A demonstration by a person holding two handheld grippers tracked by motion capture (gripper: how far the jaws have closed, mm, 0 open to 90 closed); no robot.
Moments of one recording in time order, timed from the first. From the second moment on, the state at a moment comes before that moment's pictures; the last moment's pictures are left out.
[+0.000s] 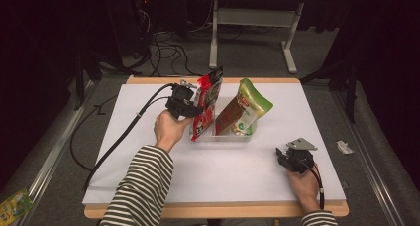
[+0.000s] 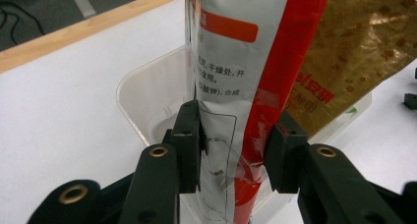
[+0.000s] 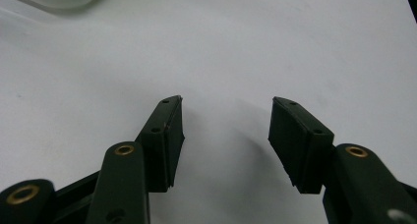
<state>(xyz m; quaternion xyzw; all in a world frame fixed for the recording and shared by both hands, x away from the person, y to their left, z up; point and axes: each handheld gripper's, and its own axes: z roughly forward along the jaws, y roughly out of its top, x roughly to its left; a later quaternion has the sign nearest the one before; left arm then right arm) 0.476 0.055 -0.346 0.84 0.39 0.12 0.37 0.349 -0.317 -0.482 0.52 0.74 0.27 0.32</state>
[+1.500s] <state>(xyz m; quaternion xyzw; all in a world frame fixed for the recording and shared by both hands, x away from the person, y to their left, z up) 0.479 0.056 -0.368 0.80 0.41 0.17 0.41 0.350 -0.317 -0.482 0.52 0.74 0.27 0.32</state>
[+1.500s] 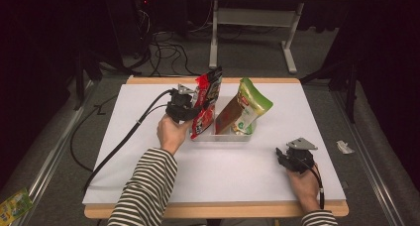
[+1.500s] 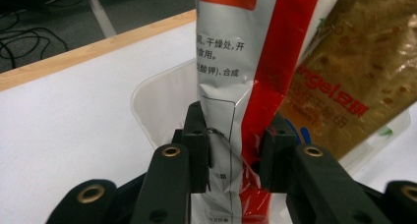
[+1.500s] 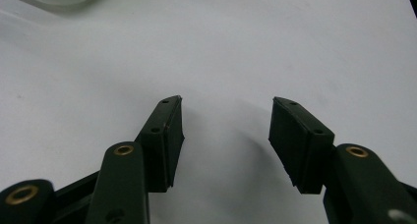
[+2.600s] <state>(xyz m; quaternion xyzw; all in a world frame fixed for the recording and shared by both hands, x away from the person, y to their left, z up) 0.468 0.065 -0.374 0.75 0.42 0.19 0.47 0.350 -0.317 -0.482 0.52 0.74 0.27 0.32</state>
